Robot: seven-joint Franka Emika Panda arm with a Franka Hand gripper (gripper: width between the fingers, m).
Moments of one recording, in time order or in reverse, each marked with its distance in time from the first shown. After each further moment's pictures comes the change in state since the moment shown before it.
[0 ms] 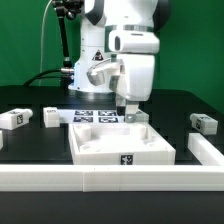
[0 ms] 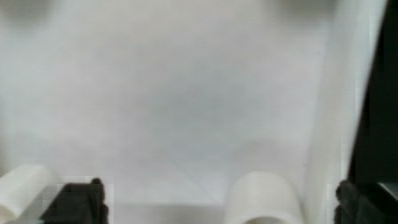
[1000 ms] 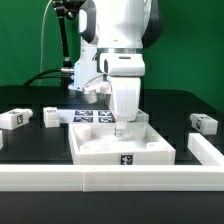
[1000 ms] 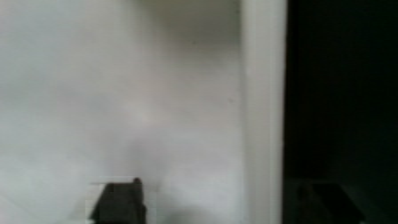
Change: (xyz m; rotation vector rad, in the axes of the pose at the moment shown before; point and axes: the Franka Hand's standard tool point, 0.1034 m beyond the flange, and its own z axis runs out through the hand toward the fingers) arm -0.003 -0.021 0.032 0.025 0.020 0.049
